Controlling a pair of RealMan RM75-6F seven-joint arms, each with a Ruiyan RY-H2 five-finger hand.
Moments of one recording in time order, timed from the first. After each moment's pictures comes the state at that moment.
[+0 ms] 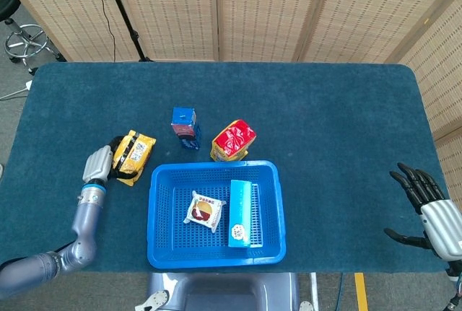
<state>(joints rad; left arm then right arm) -0.61 -1.58 -0.27 -1.35 0.68 1.00 0.12 0.13 -0.94 -0.01 -1.59 -1.73 1.56 0.40</state>
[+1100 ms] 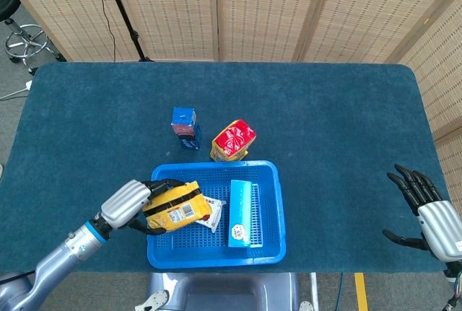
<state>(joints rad) -0.53 -1.18 -0.05 -1.84 1.71 1.01 -0.33 0.14 -0.94 -0.02 -1.60 -1.73 1.55 0.38</state>
